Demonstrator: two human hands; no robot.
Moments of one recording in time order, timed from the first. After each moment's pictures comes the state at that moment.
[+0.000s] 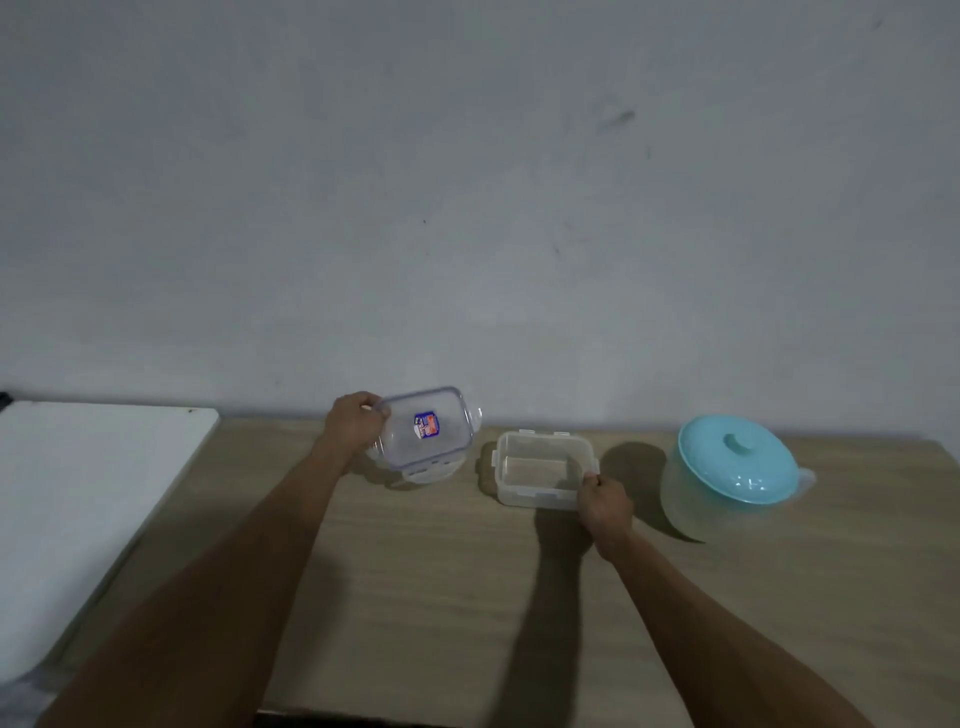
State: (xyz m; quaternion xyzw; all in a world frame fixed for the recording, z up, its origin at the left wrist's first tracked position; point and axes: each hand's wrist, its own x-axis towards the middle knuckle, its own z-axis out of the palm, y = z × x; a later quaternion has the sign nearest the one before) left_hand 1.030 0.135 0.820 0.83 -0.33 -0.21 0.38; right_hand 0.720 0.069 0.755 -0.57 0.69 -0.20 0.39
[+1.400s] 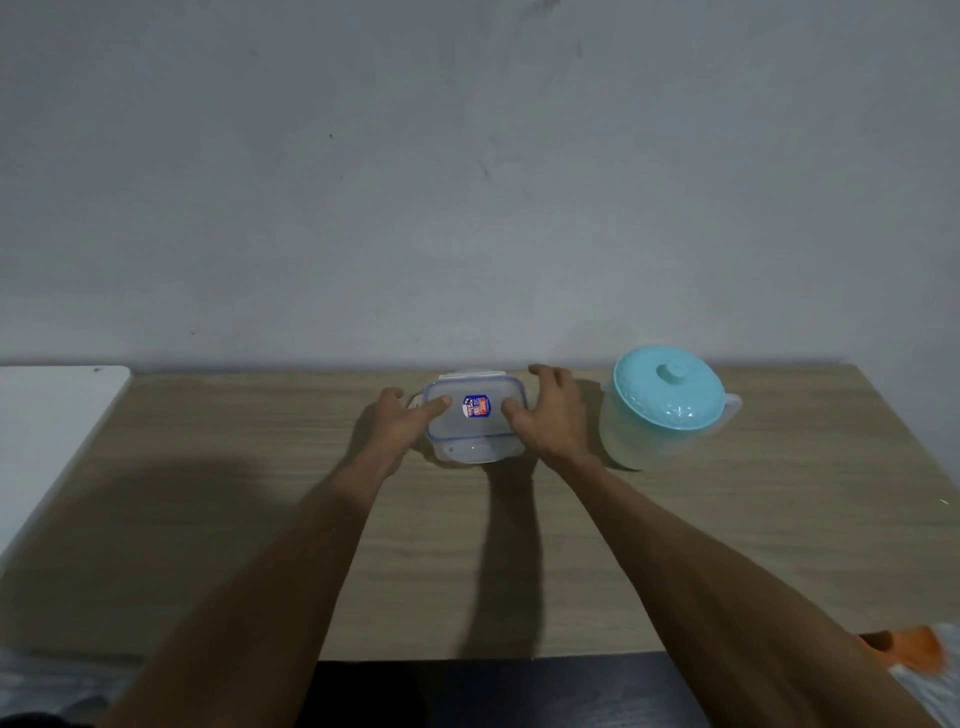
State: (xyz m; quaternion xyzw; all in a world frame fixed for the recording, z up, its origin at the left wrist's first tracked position) left_hand 0.895 0.112 0.762 0.78 -0.23 -0.39 0.44; right_hand 0.704 0.058 0.785 -0.73 0.59 -0.23 0.25
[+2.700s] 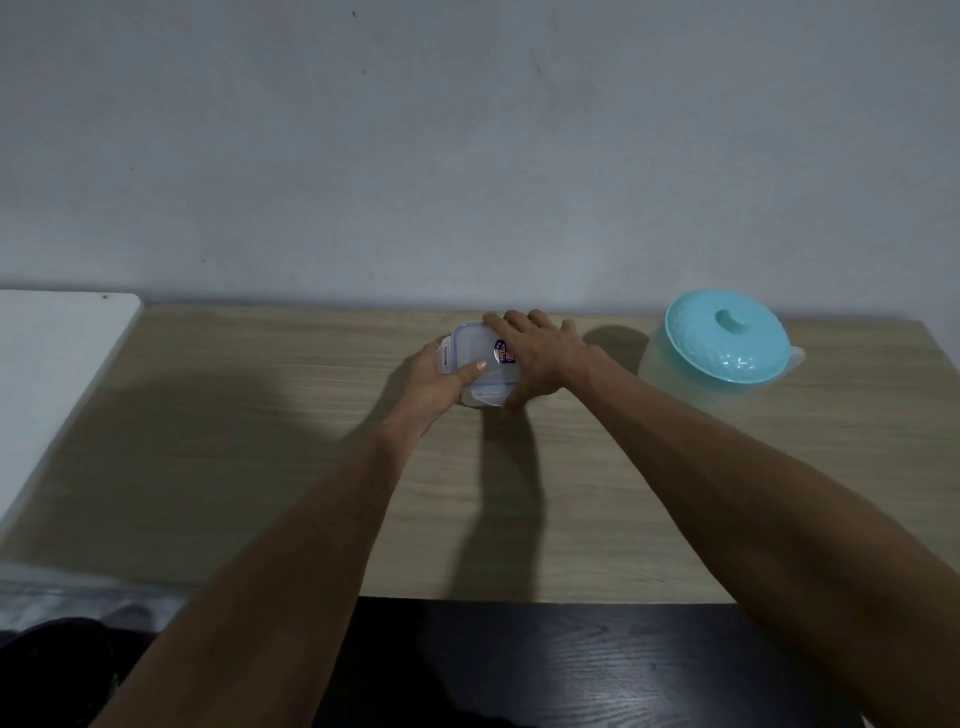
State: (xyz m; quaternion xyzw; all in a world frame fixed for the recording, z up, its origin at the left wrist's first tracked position) left_hand 0.882 0.134 0.753 0.68 -0.31 -0.45 0.49; right_hand 0.748 0.031 0.787 -0.92 0.36 0.16 0.06
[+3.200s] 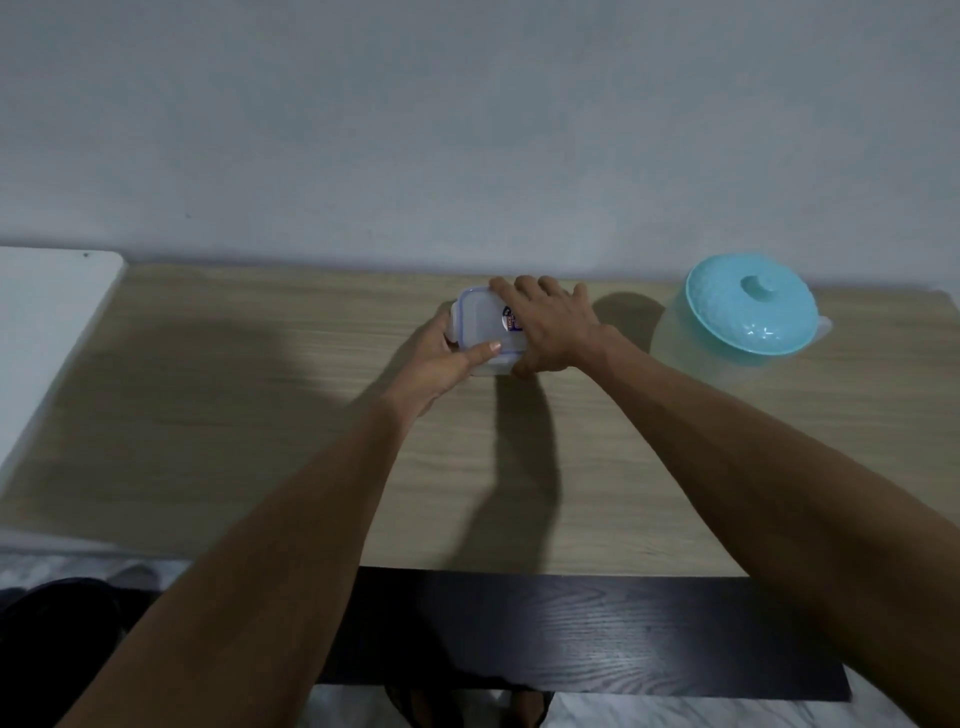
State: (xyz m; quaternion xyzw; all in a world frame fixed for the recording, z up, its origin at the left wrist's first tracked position) left_hand 0.886 0.135 0.734 0.65 -0.35 -0.47 0.48; right_hand 0.746 0.035 0.776 -0.92 0.37 0.12 0.02
